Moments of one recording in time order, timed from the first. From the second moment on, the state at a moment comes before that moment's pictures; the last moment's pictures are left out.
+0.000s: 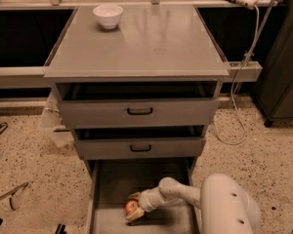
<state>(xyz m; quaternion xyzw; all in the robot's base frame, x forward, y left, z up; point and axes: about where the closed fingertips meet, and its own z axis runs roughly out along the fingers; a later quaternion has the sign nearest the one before) 0.530 0.066 0.127 -0.58 0.69 0.33 0.27</state>
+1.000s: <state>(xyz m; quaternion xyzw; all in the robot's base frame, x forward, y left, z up) 0.526 0.052 0.178 -0.58 0.68 0.35 0.28</state>
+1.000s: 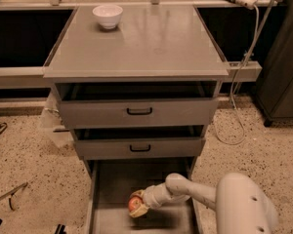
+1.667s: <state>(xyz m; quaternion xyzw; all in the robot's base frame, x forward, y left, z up) 0.508 0.001 0.361 -0.60 0.61 0.38 0.36</state>
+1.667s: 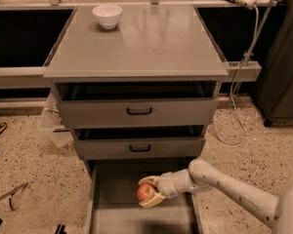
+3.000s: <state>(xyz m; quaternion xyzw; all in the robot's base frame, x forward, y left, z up) 0.522 -0.003 0.478 -0.64 0.58 0.35 0.37</state>
